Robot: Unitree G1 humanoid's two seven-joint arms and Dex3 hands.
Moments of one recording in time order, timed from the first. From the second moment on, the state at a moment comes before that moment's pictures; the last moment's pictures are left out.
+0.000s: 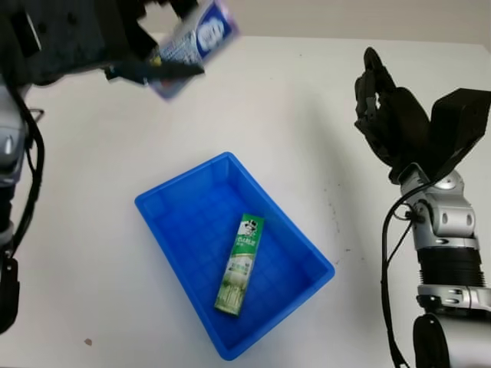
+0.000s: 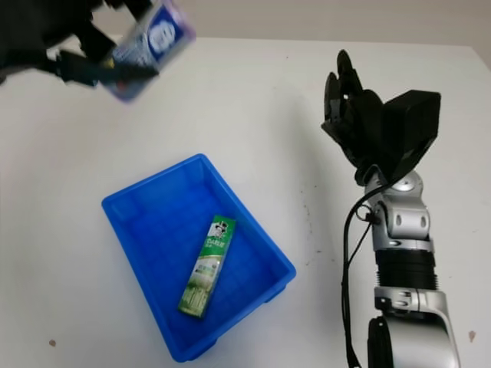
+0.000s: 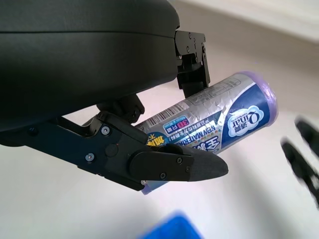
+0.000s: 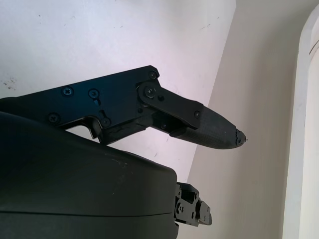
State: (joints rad) left arm -0.85 0.79 -0.08 -0.19 0.18 0.39 -0.87; right arm -0.63 -0.36 -0.19 0.29 0.17 0.23 0.24
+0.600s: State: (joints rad) left arm -0.69 0.86 -0.21 -0.45 0.07 0.67 -1.04; right arm -0.62 -0.36 -0.18 0.28 0.17 0.24 0.22
